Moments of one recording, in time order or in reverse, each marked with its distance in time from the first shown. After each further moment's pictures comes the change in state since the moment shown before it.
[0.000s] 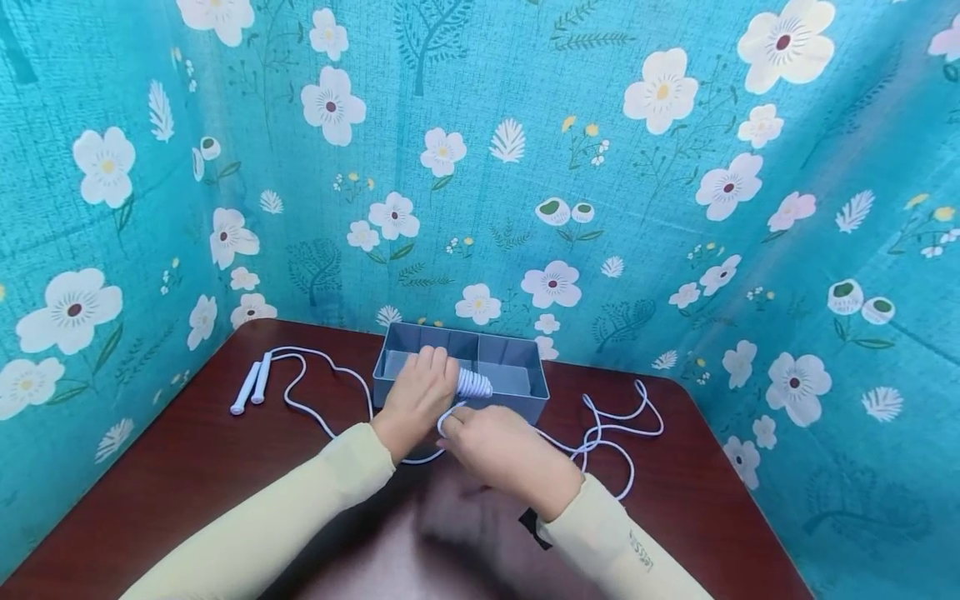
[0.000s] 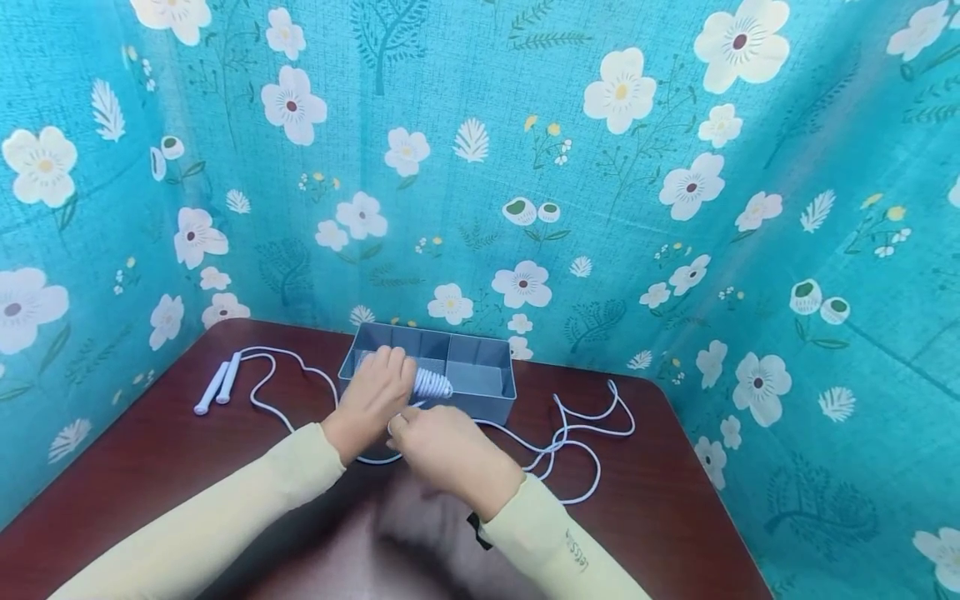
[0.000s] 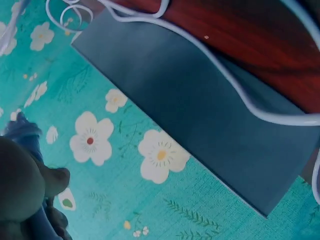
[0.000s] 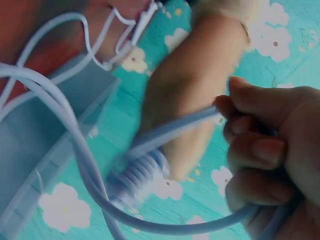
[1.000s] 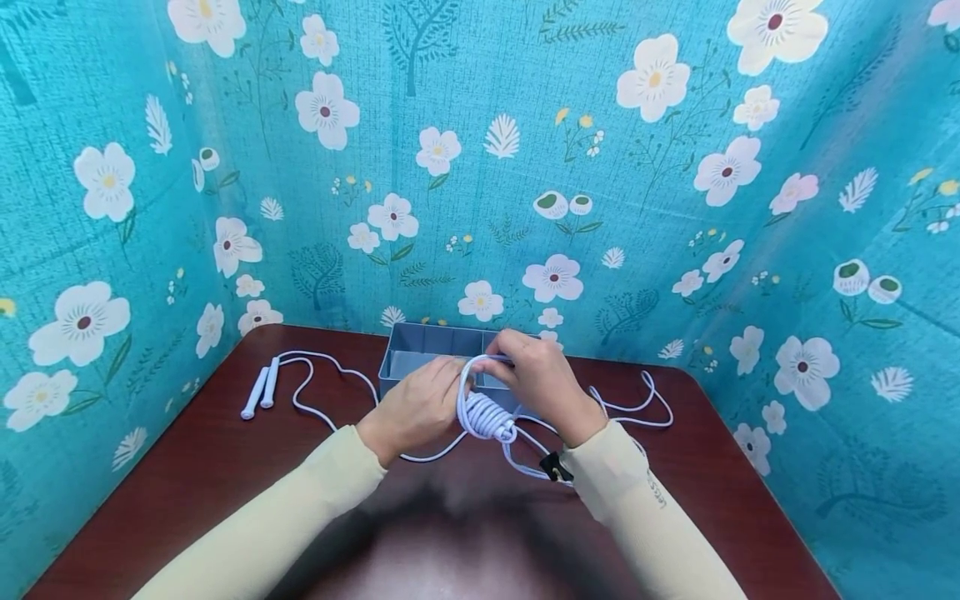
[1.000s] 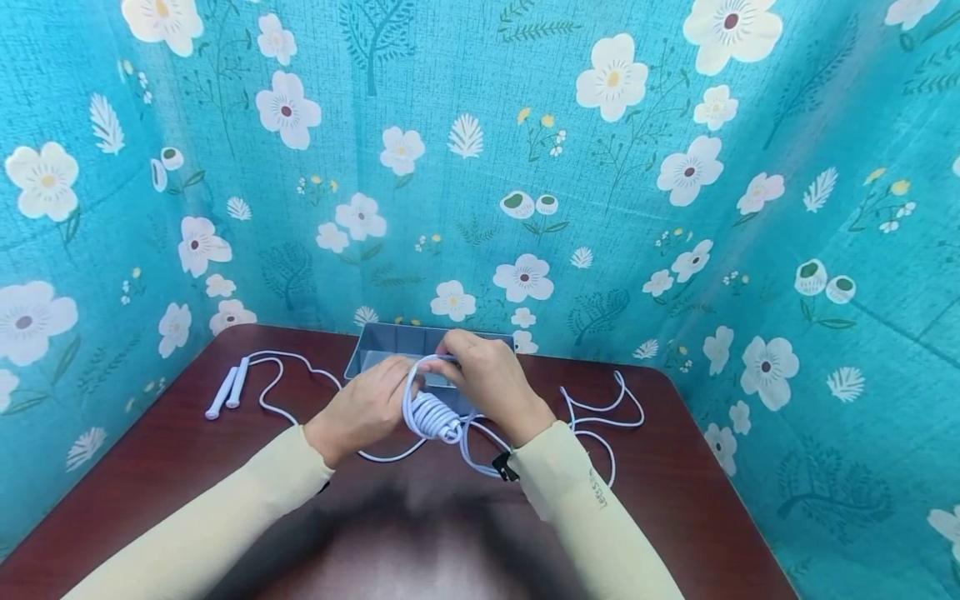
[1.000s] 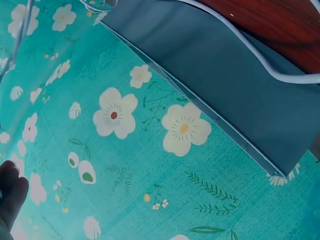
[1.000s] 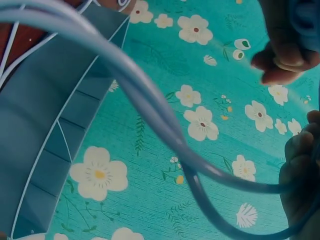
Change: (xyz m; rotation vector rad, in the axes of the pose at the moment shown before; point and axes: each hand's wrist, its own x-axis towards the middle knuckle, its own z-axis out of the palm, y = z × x) left_hand -0.004 -0.010 -0.044 -0.168 0.315 0.376; right_hand -0.007 0.071 0.003 0.335 0.439 0.287
